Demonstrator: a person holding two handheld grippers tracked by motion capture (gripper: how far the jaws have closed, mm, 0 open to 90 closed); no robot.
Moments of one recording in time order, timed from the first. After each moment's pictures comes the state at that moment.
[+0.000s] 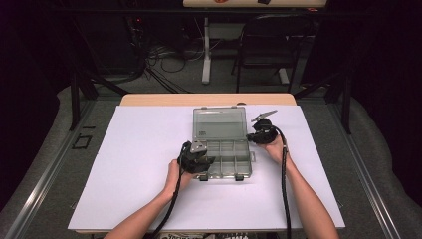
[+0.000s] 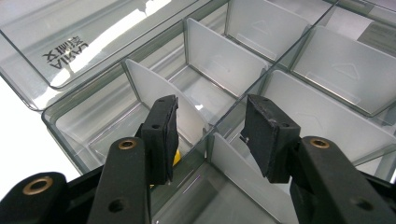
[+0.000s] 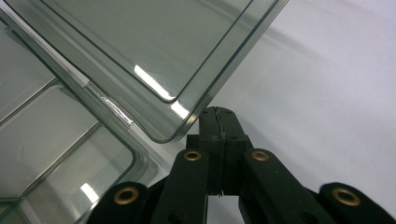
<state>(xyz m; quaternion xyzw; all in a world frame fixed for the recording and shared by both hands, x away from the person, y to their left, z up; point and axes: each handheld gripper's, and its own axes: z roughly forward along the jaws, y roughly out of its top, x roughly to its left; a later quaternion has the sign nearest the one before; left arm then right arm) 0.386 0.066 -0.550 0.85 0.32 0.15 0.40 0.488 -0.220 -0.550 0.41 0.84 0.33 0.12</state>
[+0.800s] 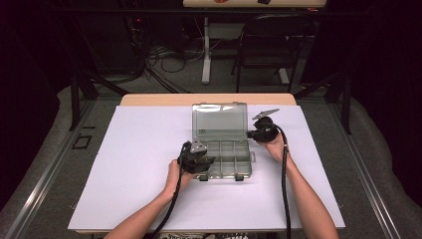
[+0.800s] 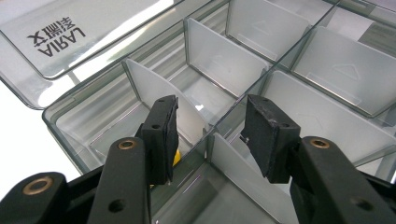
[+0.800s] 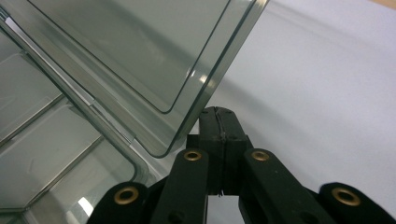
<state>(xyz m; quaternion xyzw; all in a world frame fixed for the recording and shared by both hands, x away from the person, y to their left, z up) 0.385 0.066 -0.550 0.85 0.33 0.15 0.39 0.487 -0.222 -0.542 0.40 0.84 0.35 0.14</state>
